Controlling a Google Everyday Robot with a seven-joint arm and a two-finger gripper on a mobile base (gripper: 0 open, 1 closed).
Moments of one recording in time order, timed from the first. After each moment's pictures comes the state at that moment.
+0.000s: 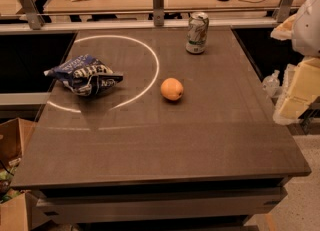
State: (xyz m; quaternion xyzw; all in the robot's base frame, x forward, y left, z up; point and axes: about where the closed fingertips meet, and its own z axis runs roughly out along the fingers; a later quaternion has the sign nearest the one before) arm 0.438 -0.216 0.977 -0.60 0.78 -0.04 0.16
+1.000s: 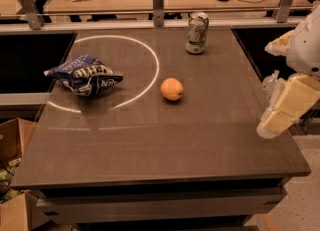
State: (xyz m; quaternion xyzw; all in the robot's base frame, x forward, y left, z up) arm 0.423 -0.195 0.962 -0.57 0.79 0.02 0.20
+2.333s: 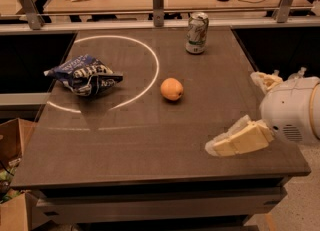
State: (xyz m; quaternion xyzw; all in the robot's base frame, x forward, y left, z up) arm 0.415 -0.143 0.915 -0.43 0.79 0.10 0.42
